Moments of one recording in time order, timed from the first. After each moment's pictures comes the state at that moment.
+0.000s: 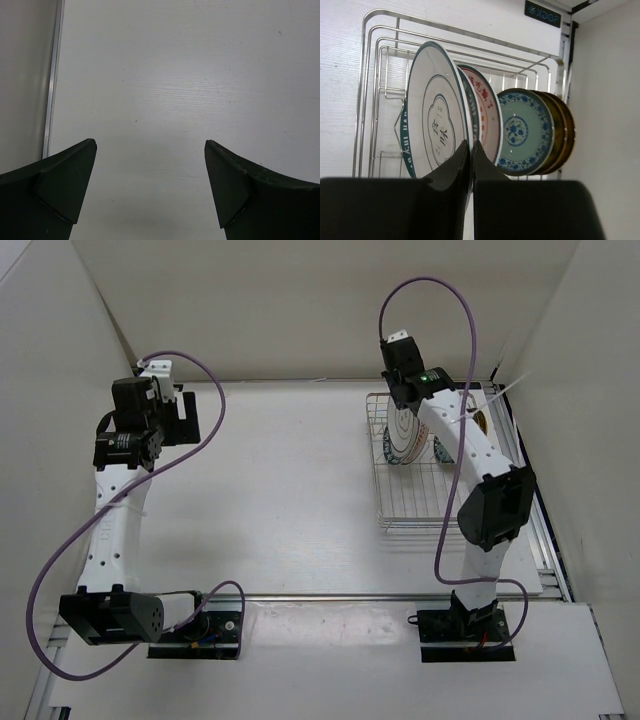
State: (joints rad) left arm 0.04 1.24 1.44 -0.77 -0.05 0.05; right arm 0.43 1.91 1.94 -0.80 0.51 -0.12
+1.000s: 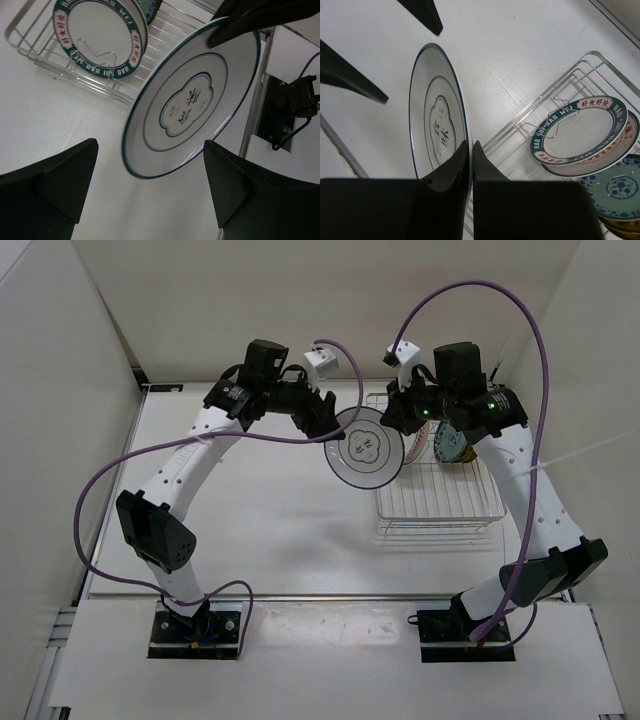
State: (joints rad) left arm -0.49 1.75 1.88 -0.69 0.72 0.16; right arm 0.41 1.47 1.79 -0.94 -0.41 -0.26
